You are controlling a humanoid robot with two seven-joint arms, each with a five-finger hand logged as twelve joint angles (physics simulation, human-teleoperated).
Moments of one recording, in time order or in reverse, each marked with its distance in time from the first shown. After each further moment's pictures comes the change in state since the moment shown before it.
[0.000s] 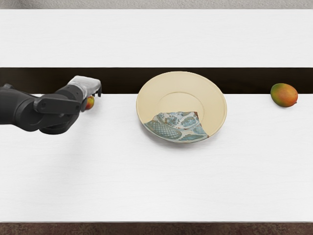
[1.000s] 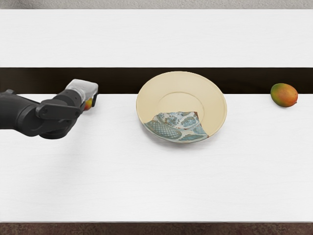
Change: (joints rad) left arm 0.035 -0.015 0.032 0.027 0.011 0.024 0.002; right arm 0.000 0.000 0.000 0.000 0.000 0.000 0.000
